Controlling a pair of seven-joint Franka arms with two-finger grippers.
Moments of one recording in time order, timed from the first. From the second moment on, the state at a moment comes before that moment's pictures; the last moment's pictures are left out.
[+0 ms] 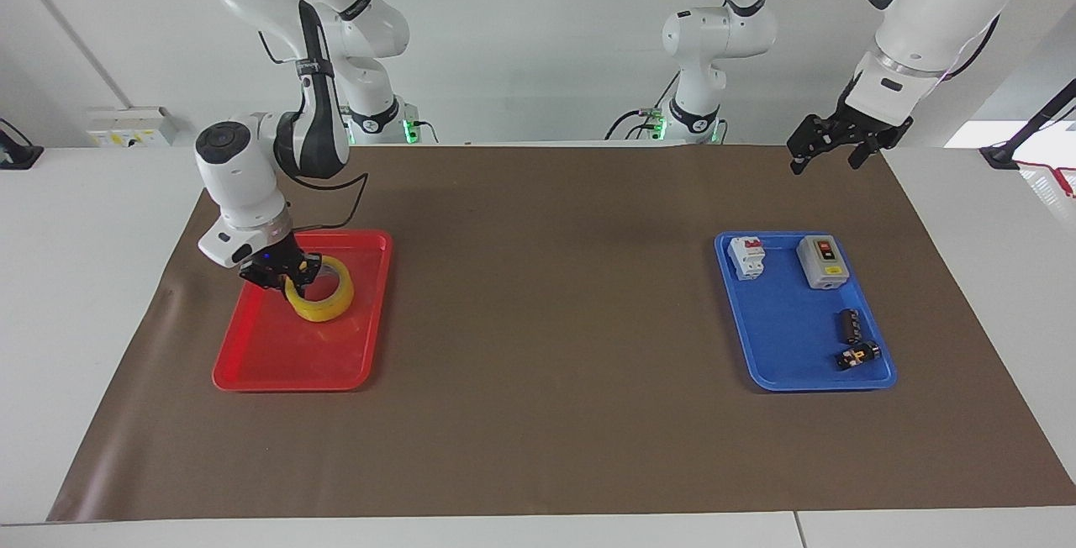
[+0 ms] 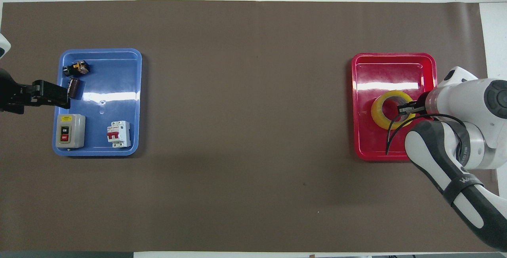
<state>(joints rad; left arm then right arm) -0.03 -0.06 -0.06 -1.65 0.00 1.54 -0.11 -0.09 0.10 0.00 -2.27 -0.08 2.49 -0.20</state>
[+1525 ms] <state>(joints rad) -0.03 -0.06 -0.06 -1.65 0.00 1.54 -0.11 0.01 -0.05 0.01 -1.52 -0.08 1.48 0.08</state>
